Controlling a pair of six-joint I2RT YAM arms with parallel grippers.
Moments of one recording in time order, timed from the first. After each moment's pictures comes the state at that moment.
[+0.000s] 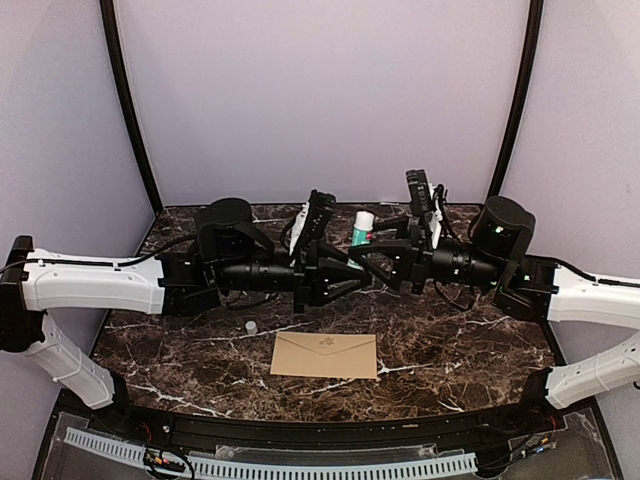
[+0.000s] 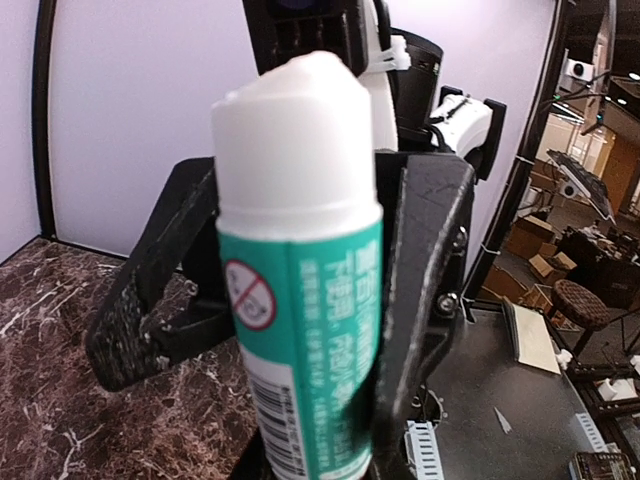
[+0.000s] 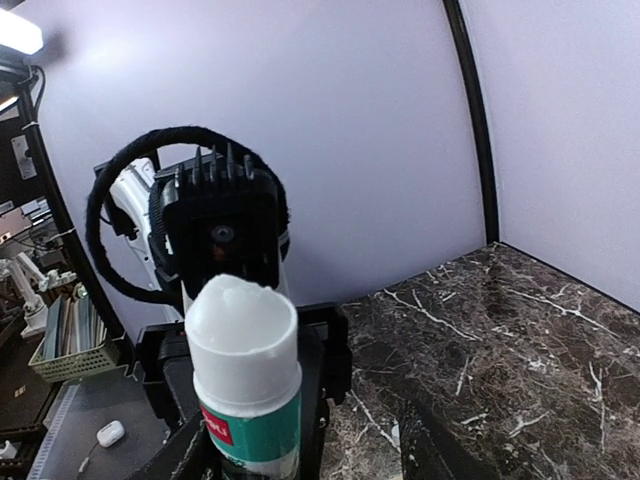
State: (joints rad) left arm -1.08 1.46 1.04 0.39 0.51 -0.18; right arm 0.97 1.10 0.80 0.38 -0.40 0.26
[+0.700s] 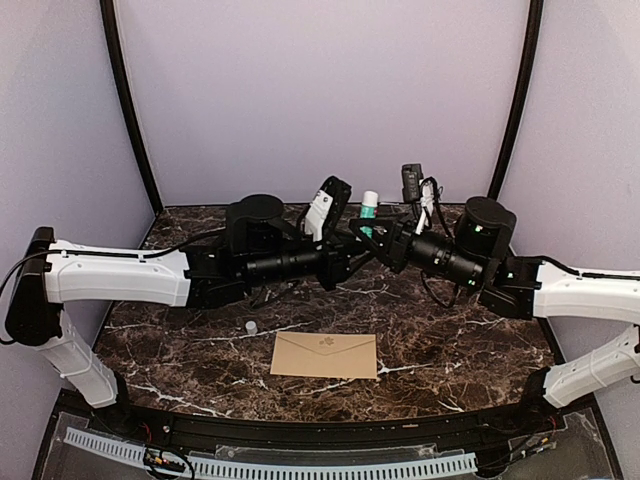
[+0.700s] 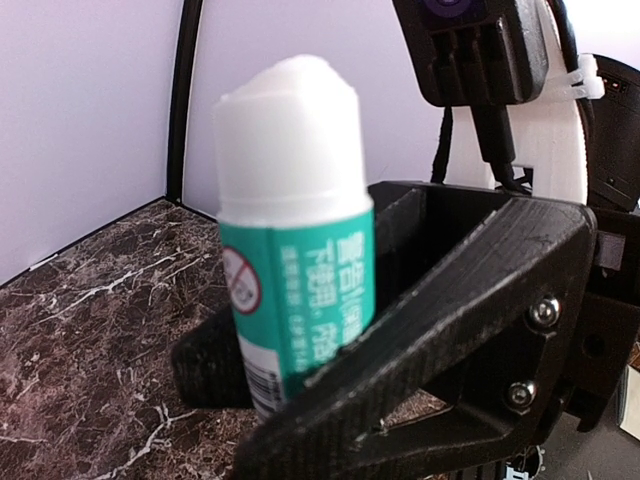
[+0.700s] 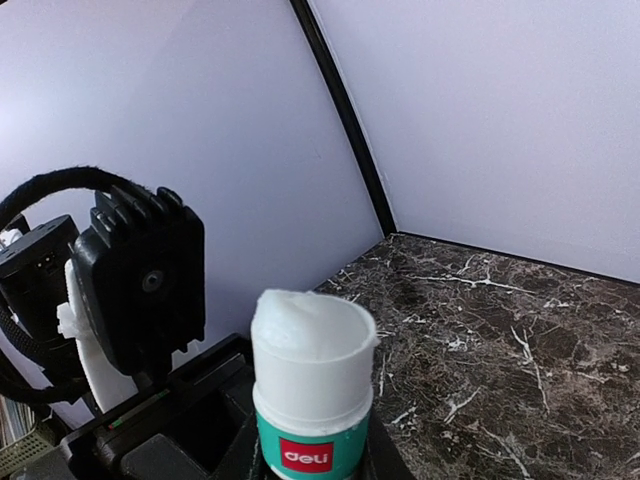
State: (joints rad) left arm -1.09 1.59 1.16 0.31 0.09 -0.22; right arm 0.97 1.19 0.82 0.41 -0.05 0.37
